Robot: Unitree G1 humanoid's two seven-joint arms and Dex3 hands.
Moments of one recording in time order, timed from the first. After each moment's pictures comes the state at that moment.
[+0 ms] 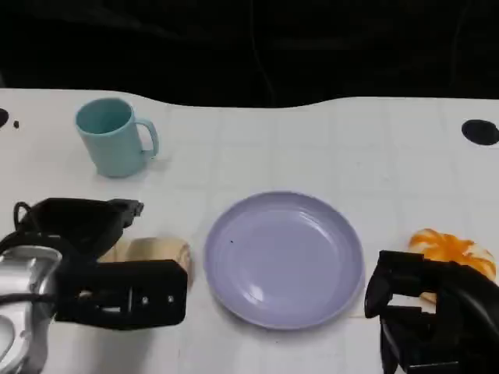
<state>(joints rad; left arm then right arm) -0.29 0.53 -0.37 0.01 0.89 0.28 -0.44 0.19 -0.27 0.03 -0.78 0.37 0.85 0.20</state>
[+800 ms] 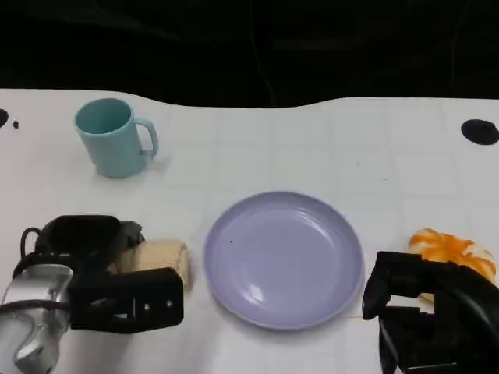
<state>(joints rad) -0.36 0.44 -0.41 0.43 0.81 0.07 -0.04 0.19 -0.28 0.05 -0.79 0.35 0.85 0.19</state>
